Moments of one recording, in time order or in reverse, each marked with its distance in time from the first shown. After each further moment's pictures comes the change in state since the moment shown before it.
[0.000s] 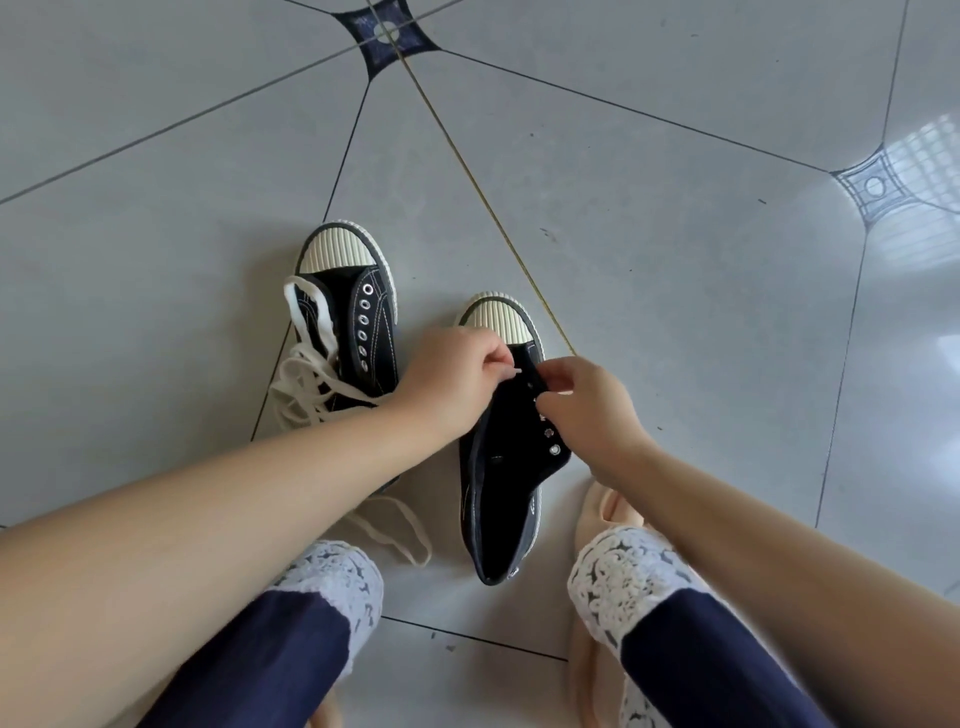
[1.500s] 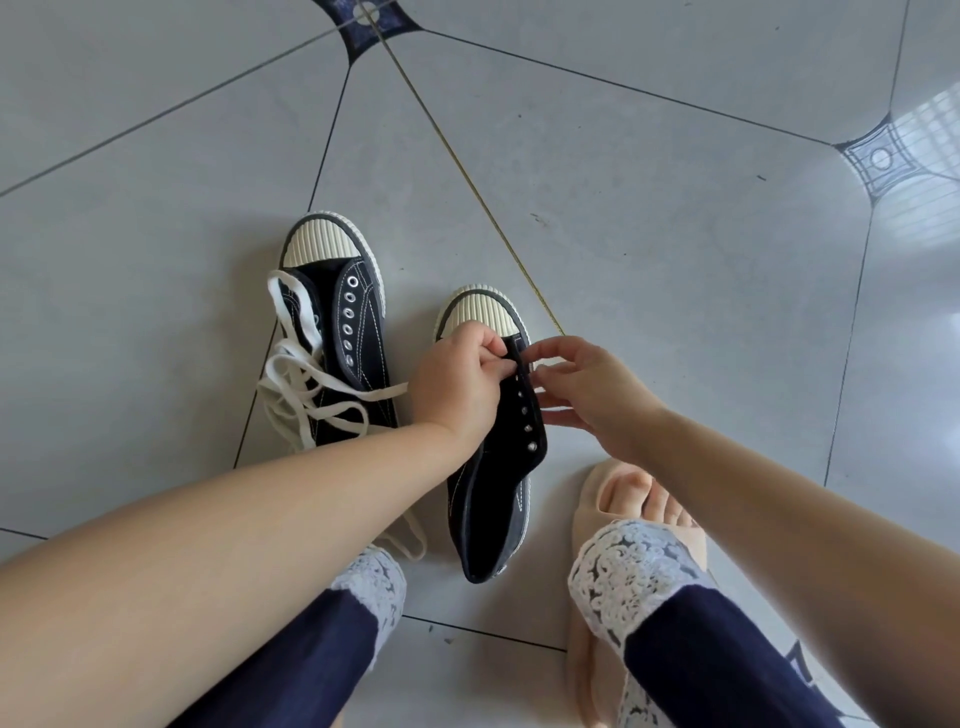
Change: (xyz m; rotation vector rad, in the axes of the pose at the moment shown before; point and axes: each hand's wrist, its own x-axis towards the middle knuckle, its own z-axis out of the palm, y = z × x) left_hand -0.004 0.005 0.032 -0.168 0.178 -0.248; right_hand 0.015 0.007 -0.017 0.446 -0.291 0.110
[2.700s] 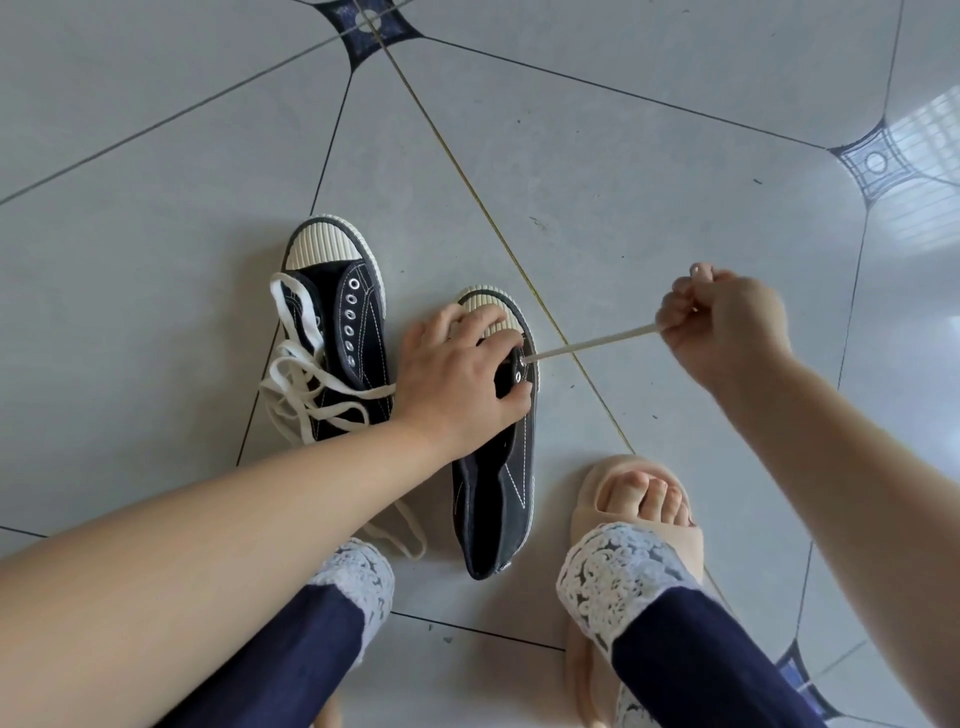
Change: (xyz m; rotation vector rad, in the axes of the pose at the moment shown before) left_hand 0.002 -0.010 -0.009 0.618 -0.037 0.435; right_hand 0.002 -0.044 -0.063 0.740 0.511 -0.179
